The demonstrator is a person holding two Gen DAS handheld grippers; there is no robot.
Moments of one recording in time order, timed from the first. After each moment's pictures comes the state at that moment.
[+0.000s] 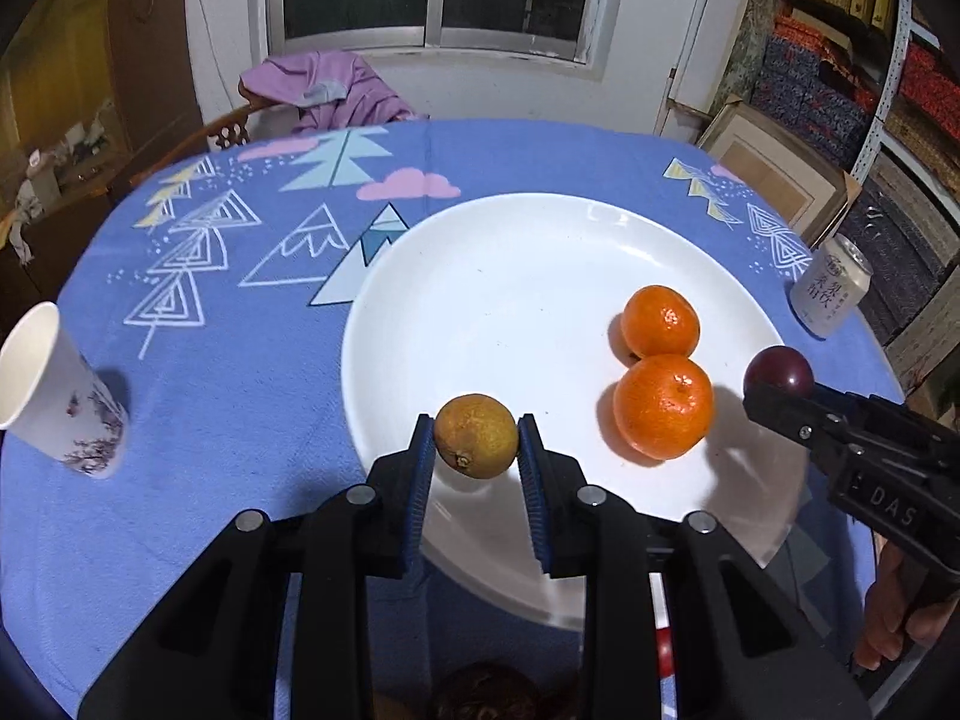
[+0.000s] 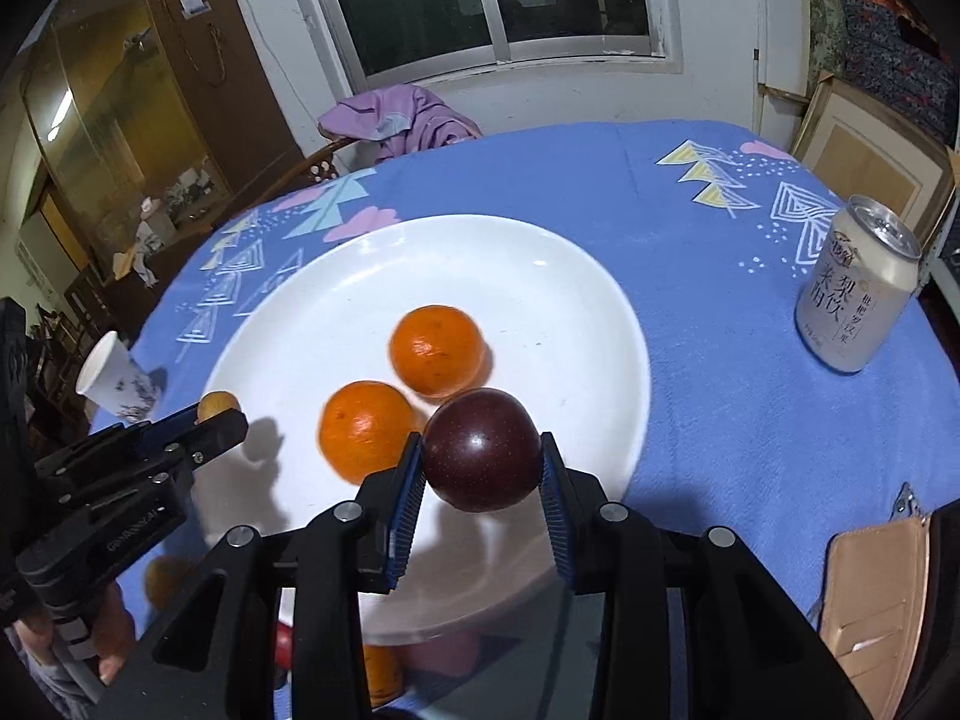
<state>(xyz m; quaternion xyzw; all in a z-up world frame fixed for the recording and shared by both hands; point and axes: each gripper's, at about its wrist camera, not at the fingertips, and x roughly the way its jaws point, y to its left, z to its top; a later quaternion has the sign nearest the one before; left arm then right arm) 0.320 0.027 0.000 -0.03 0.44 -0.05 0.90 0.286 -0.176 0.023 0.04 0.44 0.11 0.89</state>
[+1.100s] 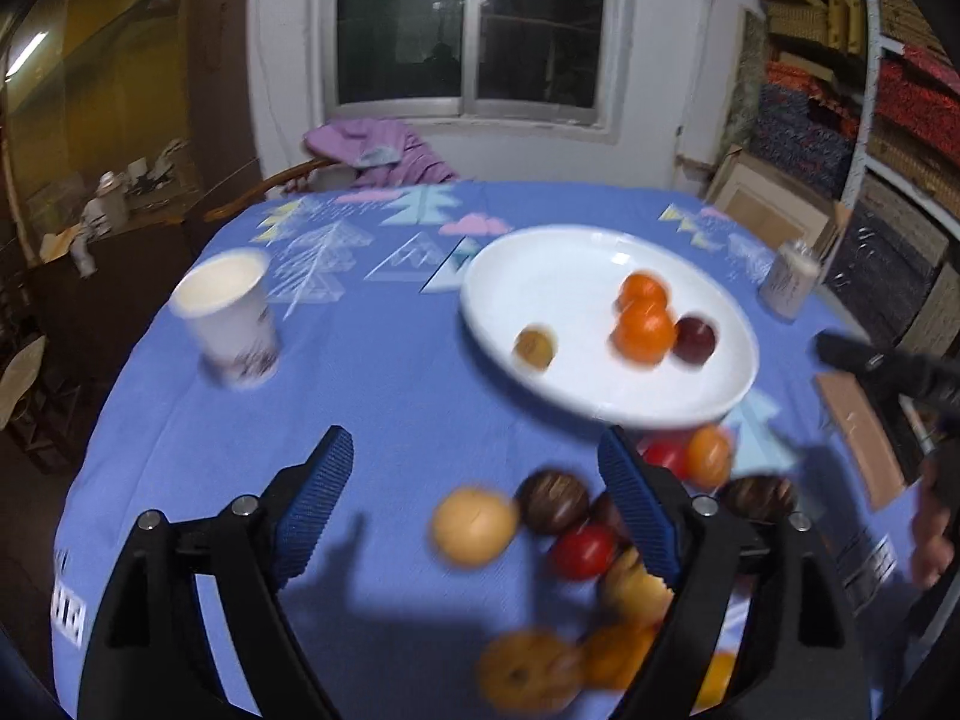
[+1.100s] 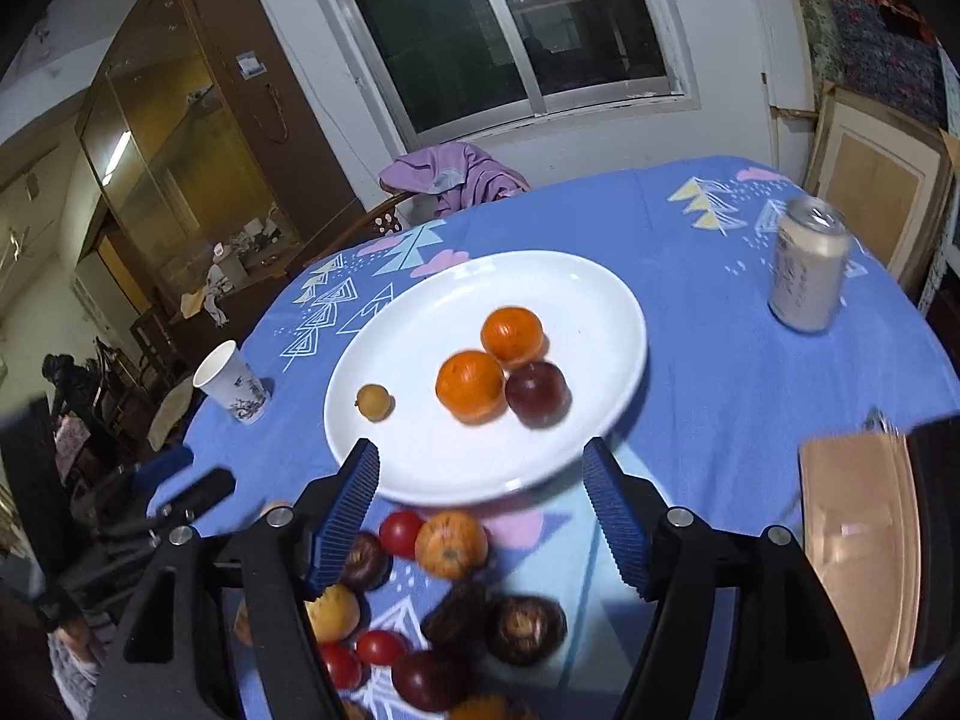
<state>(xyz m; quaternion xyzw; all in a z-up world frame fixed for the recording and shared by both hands) 0.159 0.072 0.034 -0.02 0.36 0.00 0.93 0.168 -0.210 0.066 0.10 0.37 0.17 0.91</state>
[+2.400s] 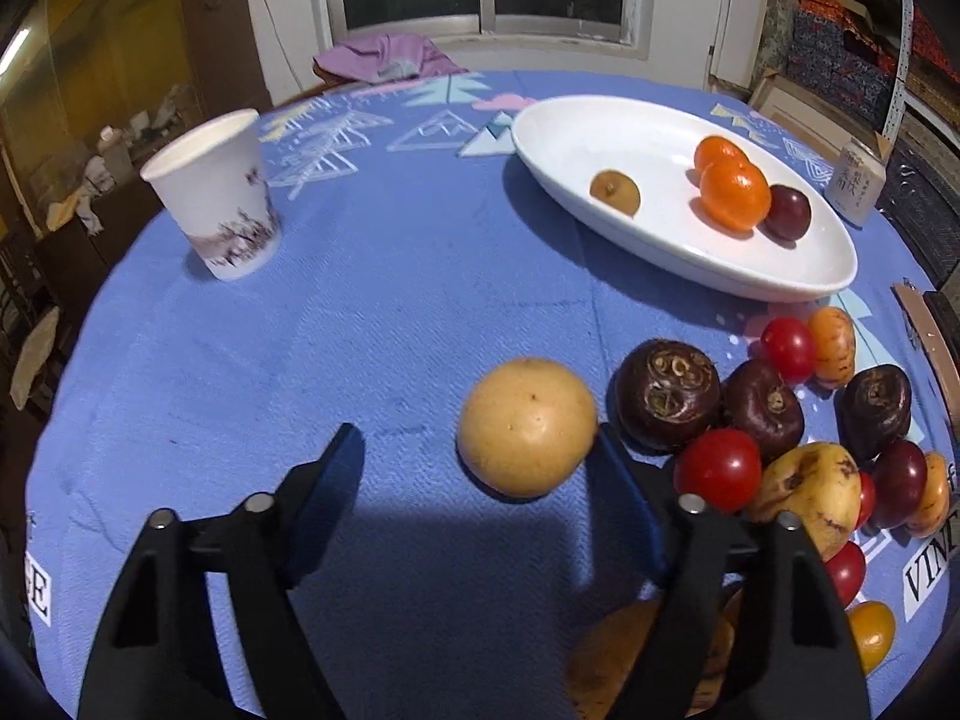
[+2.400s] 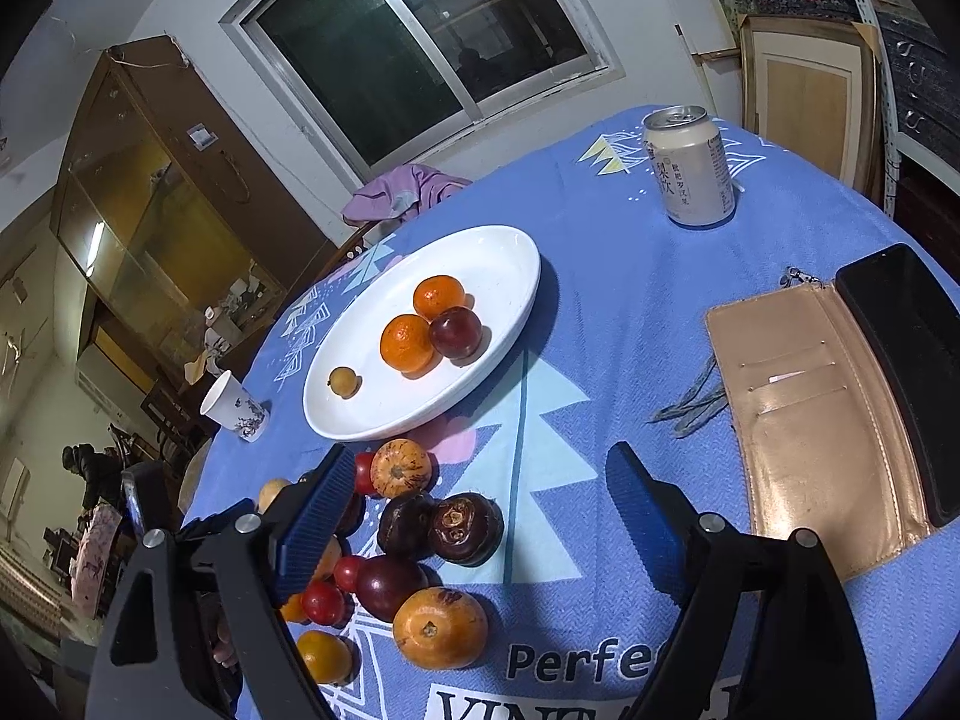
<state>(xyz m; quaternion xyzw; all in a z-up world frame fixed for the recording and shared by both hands) 0.191 0.084 -0.040 0.00 0.44 0.01 0.90 0.131 -0.261 0.039 0.20 0.38 0.14 0.89</state>
